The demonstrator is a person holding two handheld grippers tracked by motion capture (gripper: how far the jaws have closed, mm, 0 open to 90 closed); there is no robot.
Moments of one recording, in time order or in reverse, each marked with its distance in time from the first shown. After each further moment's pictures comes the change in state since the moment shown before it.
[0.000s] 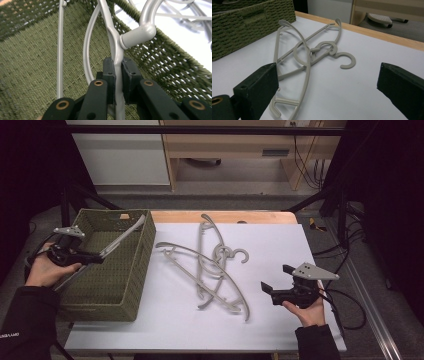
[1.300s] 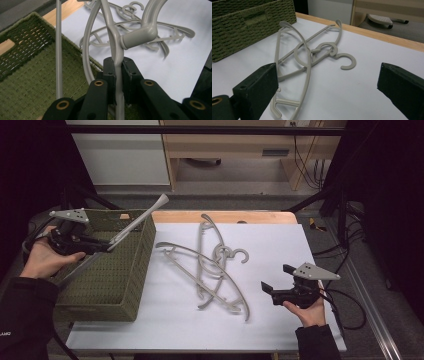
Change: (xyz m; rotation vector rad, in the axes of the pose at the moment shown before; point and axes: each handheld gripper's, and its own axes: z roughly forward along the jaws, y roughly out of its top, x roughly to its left) left arm -0.052 0.057 -0.049 -0.095 -0.095 0.135; right arm 0.000 0.001 -0.001 -0.008 0.005 0.004
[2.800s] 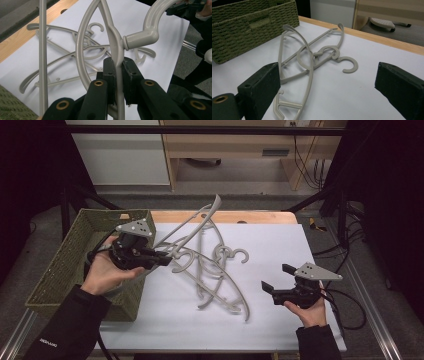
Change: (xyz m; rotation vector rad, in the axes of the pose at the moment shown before) left arm -0.116 0.067 0.062 -0.038 -0.104 0.107; right arm 0.000 0.002 -0.003 -0.025 0.019 -0.004
